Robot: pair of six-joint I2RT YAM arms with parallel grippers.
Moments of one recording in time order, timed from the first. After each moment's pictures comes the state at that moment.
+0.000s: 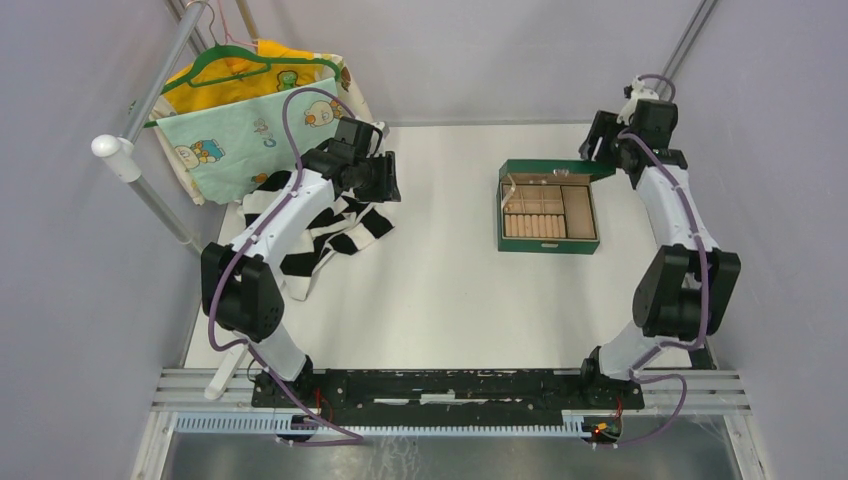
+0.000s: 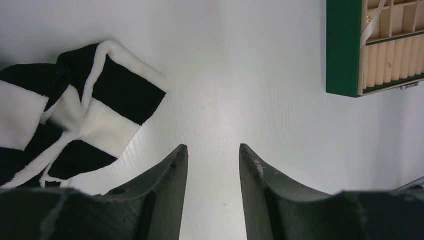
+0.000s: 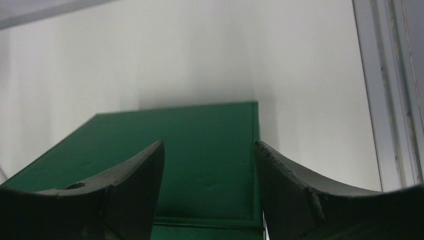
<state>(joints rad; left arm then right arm) -0.38 1.68 1.51 -0.72 0.14 -0.31 -0.14 1.71 1.50 -0.36 -0.16 0.16</state>
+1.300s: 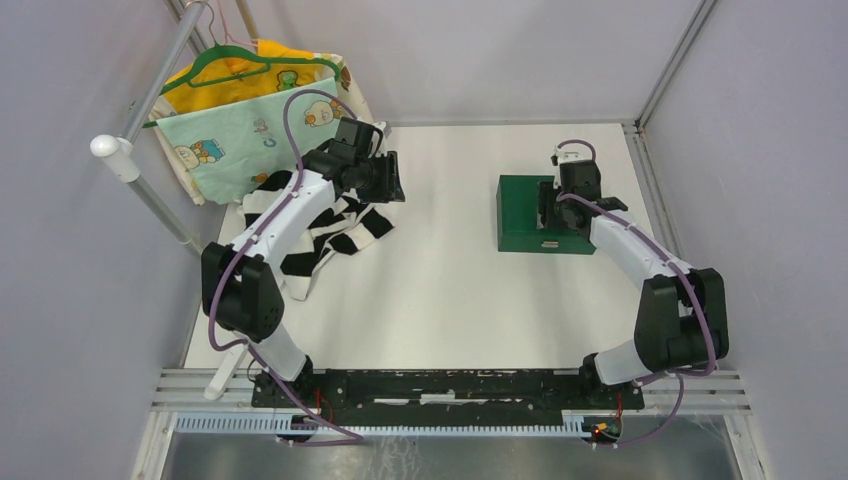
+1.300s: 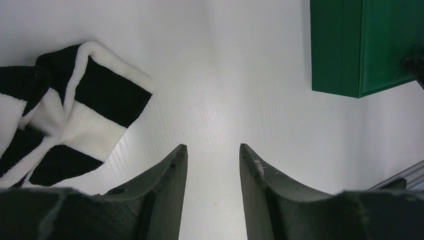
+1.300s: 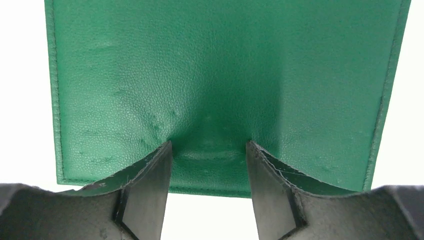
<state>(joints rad) -0.38 1.68 1.50 -0.70 0.19 -0.33 0.16 1.48 0.99 -0.37 0.09 0.12</state>
